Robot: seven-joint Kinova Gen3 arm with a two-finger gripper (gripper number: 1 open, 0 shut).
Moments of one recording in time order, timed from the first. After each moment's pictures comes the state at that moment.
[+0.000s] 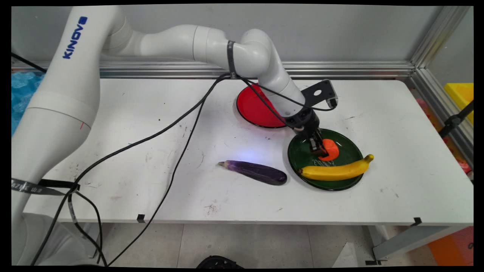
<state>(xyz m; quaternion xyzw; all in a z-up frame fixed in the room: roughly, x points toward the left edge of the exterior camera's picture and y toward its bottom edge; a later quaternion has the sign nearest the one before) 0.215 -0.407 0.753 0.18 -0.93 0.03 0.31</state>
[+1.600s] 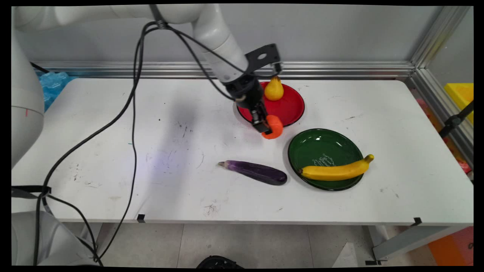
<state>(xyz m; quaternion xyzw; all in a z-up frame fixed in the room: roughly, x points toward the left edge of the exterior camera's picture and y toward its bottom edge) 0.342 -0.347 0.861 0.22 -0.95 0.05 0.21</state>
